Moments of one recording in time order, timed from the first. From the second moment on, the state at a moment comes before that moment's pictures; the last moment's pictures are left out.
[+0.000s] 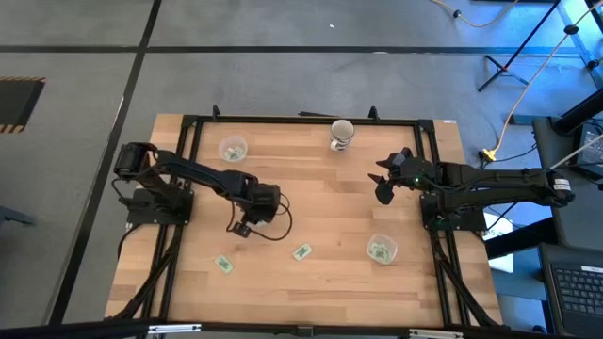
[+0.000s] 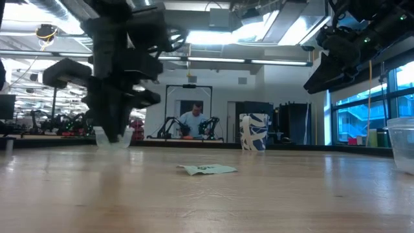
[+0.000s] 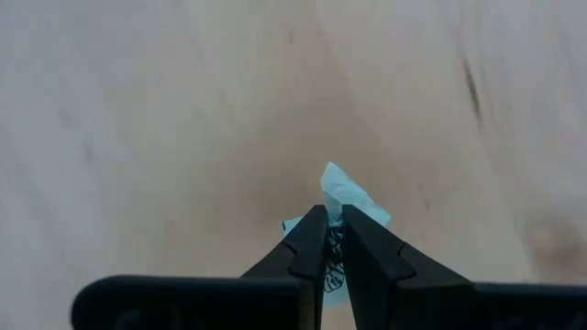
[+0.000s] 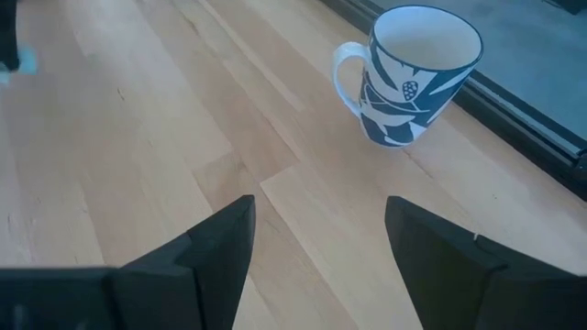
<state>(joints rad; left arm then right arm) -0.03 1.60 0.90 -0.63 0.12 0.36 -0.11 0.73 0.47 -0.38 0.39 0.28</state>
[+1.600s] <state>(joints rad) 0.74 1.32 0.71 -0.53 -0.20 0.09 -0.11 0.73 0.47 -0.39 0.39 0.25</state>
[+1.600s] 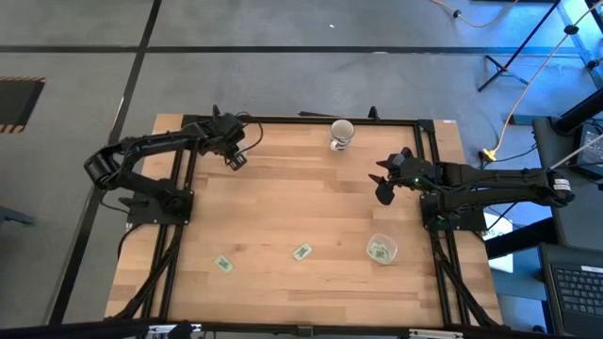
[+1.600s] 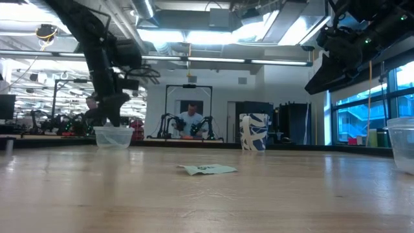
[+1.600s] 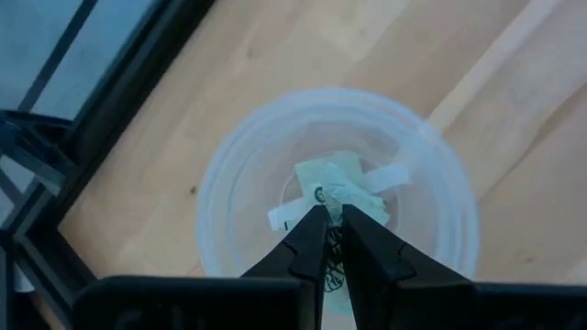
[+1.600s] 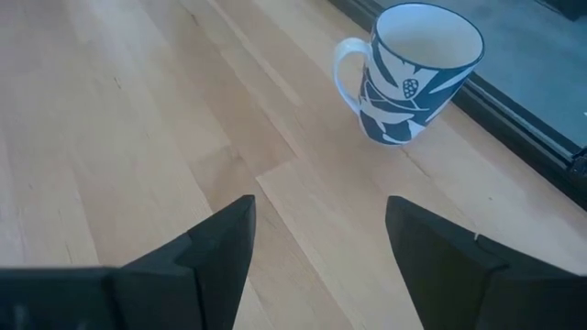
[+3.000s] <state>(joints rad) 0.03 1.09 0.79 -0.47 0.38 0.32 -0.11 0.73 0.47 -0.39 0.39 0.28</state>
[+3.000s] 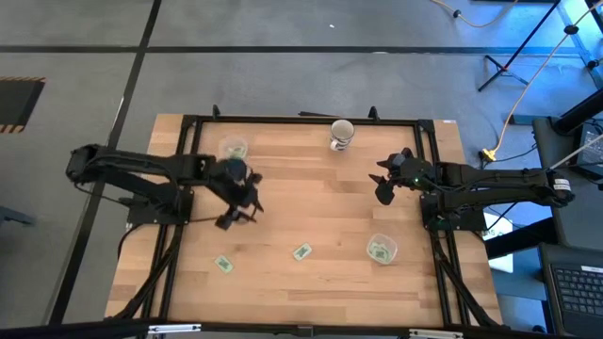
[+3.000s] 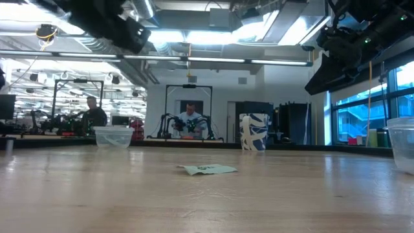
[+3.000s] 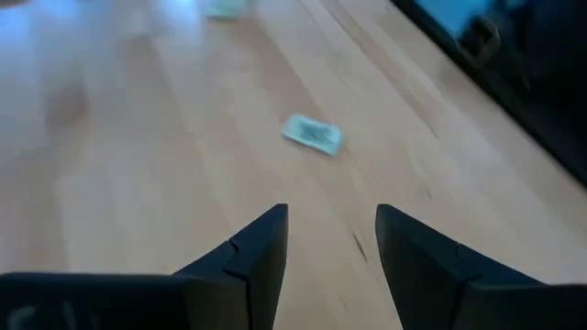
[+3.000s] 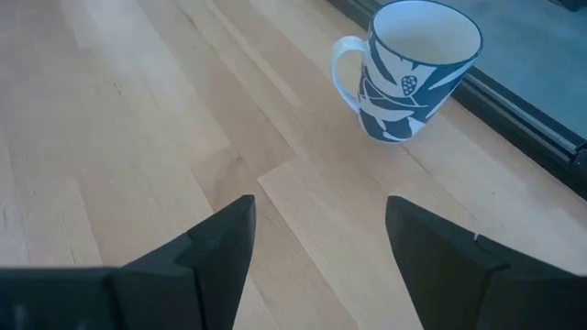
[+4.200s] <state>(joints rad) -0.60 1.58 0.79 -0.66 0.12 0.08 -0.11 0.73 0.47 -0.37 0.39 0.42</state>
